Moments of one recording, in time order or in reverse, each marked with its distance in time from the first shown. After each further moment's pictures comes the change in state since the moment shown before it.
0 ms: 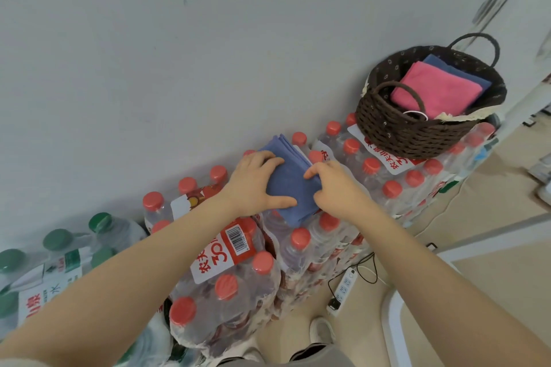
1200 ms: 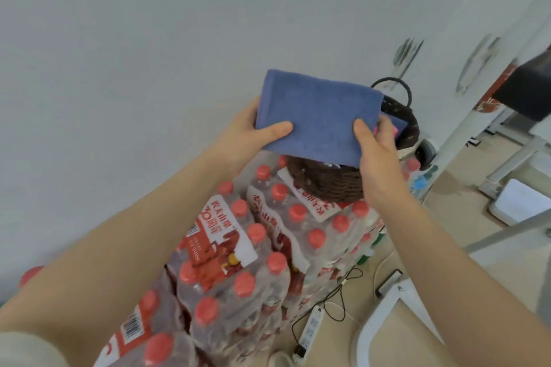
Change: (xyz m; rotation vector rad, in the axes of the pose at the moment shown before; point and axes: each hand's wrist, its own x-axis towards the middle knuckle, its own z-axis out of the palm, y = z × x) left_hand 0.131 0.128 -0.068 -1.123 0.137 0.230; right_hand 0.012 0.108 -0.143 1.178 0.689 -0.188
